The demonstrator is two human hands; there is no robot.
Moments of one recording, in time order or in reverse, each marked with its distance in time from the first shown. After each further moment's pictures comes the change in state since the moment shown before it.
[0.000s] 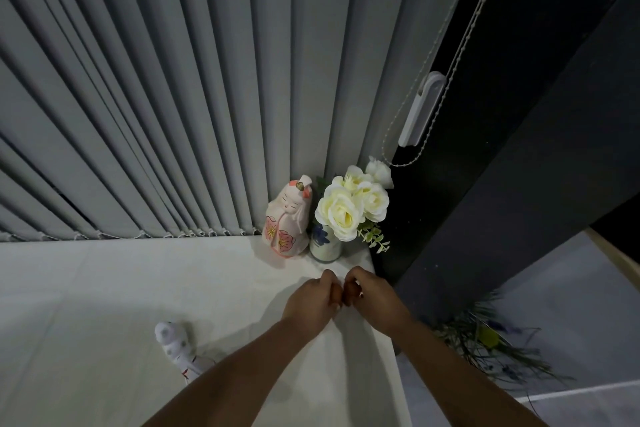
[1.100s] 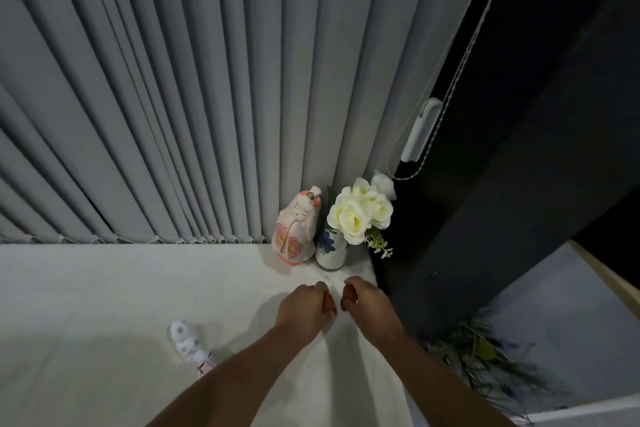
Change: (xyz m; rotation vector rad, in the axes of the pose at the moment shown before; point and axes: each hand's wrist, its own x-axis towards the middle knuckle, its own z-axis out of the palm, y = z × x) left_hand -0.023 -0.012 -0.019 0.074 0.035 -0.083; right_hand -0.016 -0.033 0.013 -0.099 0.127 0.061
